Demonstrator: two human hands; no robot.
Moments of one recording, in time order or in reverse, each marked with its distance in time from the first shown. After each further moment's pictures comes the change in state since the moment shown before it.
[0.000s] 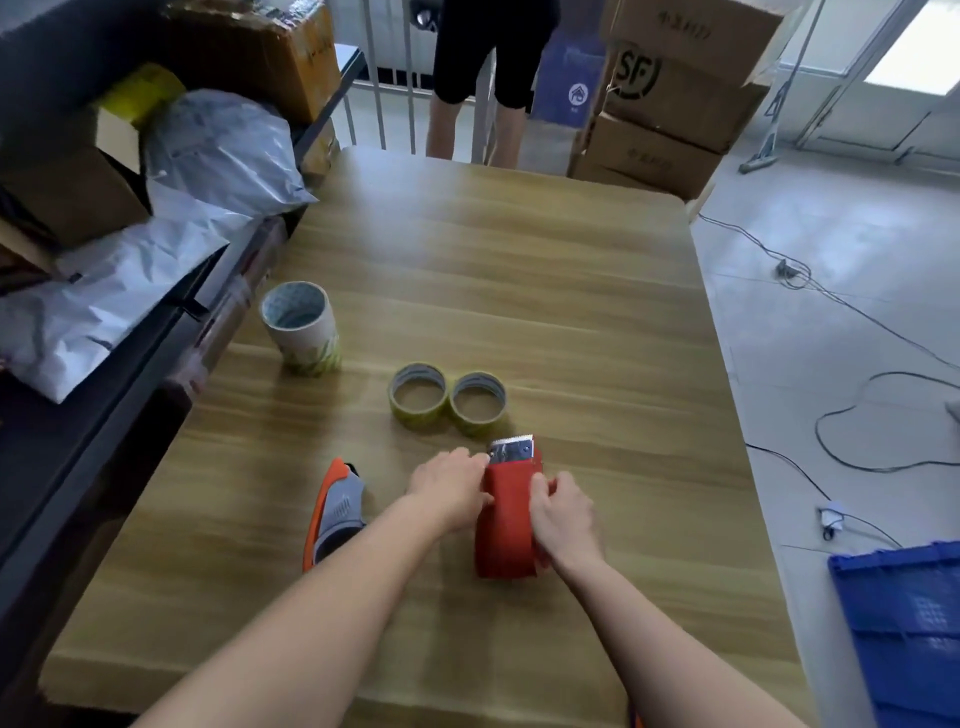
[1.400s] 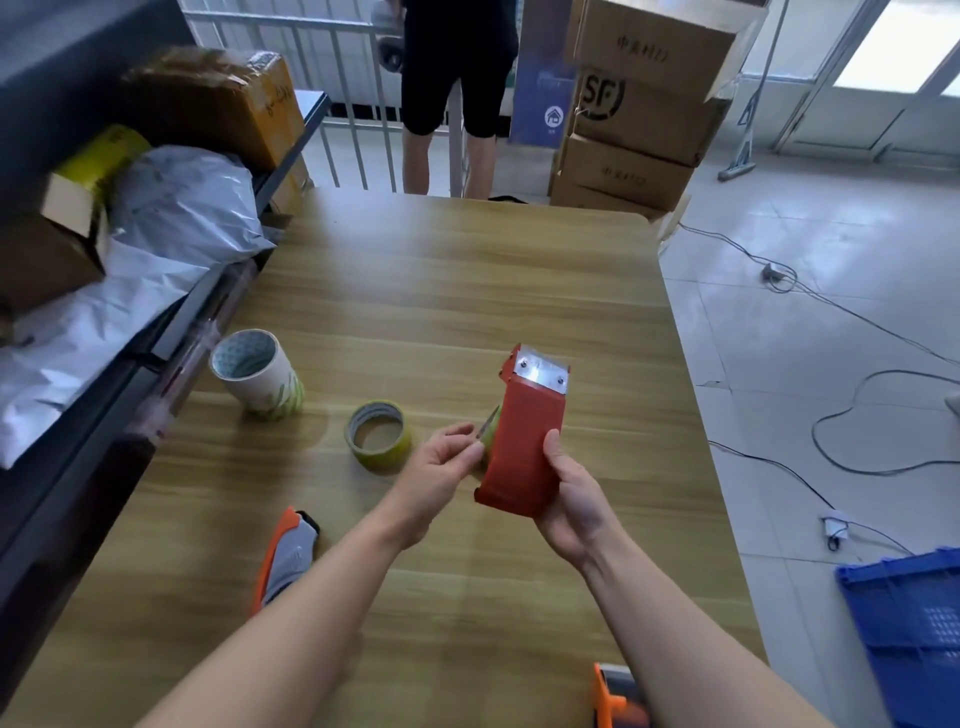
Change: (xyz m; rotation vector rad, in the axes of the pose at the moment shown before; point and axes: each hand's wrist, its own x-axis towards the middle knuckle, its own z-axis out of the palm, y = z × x) left_hand -0.005 0.053 -0.059 -1.328 0.176 0.068; right_hand 0.050 -0.004 -0.066 1.424 -0.585 0.032
